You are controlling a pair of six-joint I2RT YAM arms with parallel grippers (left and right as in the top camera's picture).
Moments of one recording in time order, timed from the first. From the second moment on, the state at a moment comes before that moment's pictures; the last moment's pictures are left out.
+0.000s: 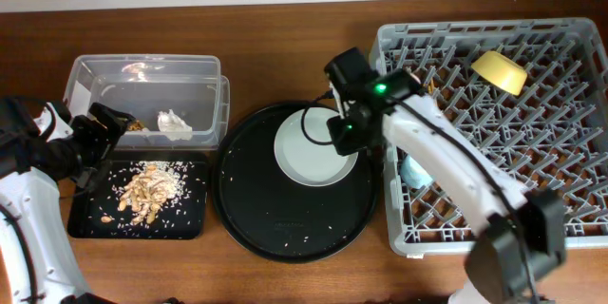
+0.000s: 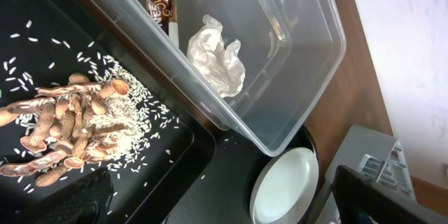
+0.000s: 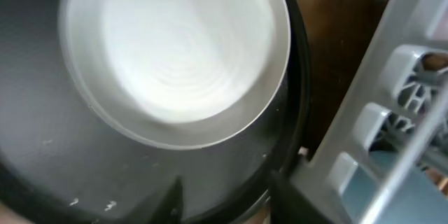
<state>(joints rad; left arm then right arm) 0.55 1.44 1.26 -0.98 0.52 -0.42 0.50 1.81 1.54 -1.12 -0.01 0.23</state>
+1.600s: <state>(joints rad) 0.55 1.44 1.26 -0.98 0.52 -0.42 0.50 2.00 1.40 -0.96 -0.24 0.25</state>
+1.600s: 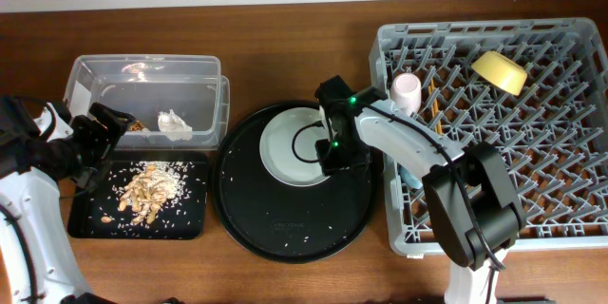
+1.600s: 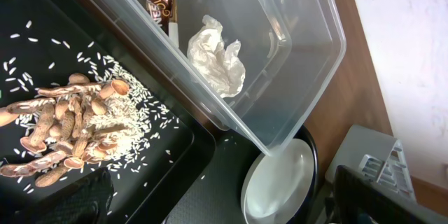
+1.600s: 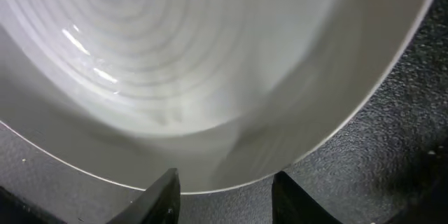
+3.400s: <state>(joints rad) 0.55 1.44 1.26 -0.98 0.52 -0.42 0.40 1.63 1.64 -1.15 0.15 0.14</state>
